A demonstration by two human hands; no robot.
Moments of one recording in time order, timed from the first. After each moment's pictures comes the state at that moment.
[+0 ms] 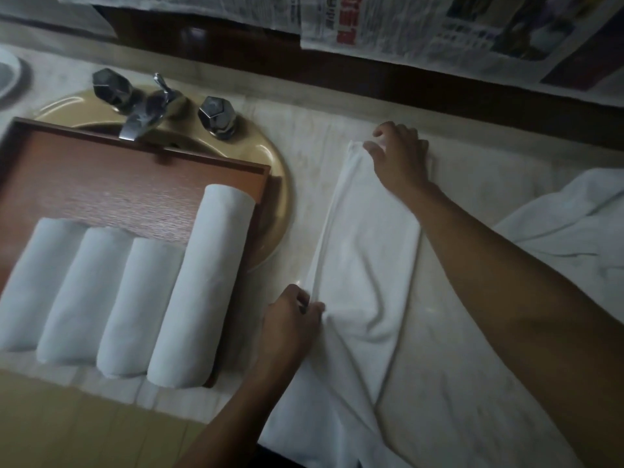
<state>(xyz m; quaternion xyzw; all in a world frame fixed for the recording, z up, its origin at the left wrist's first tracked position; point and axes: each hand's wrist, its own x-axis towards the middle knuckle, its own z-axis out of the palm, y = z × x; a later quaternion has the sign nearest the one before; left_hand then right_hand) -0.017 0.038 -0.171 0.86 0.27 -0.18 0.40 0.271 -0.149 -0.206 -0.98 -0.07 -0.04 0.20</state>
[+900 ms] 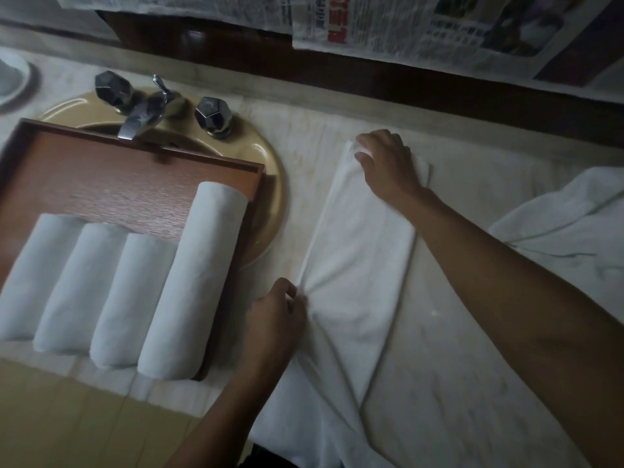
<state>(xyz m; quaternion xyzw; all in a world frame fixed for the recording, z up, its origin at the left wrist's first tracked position) -0.024 0.037 -0.163 0.89 0.24 -0.14 0.35 0.257 -0.147 -0.199 -0.97 -0.14 0.01 0.20</state>
